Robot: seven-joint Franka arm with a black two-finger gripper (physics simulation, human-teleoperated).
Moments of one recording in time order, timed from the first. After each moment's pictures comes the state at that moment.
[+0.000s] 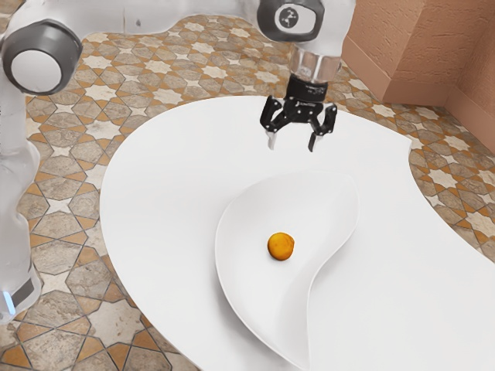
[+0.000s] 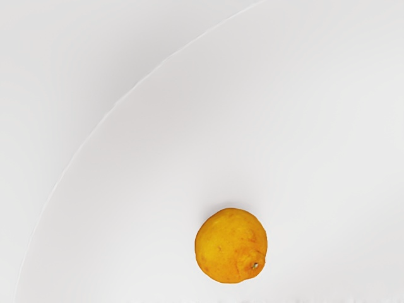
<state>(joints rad) -0.36 0.09 0.27 -1.44 -0.19 1.49 -1.61</state>
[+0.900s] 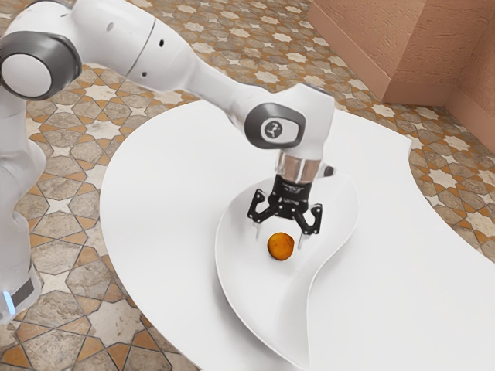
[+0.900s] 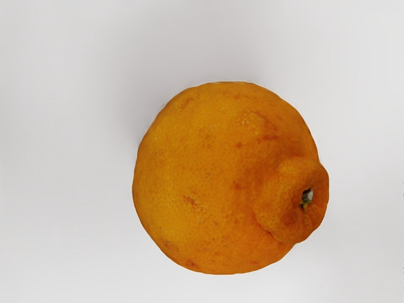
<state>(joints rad) -0.49 0.08 0.30 -1.90 -0.34 1.95 -1.15</state>
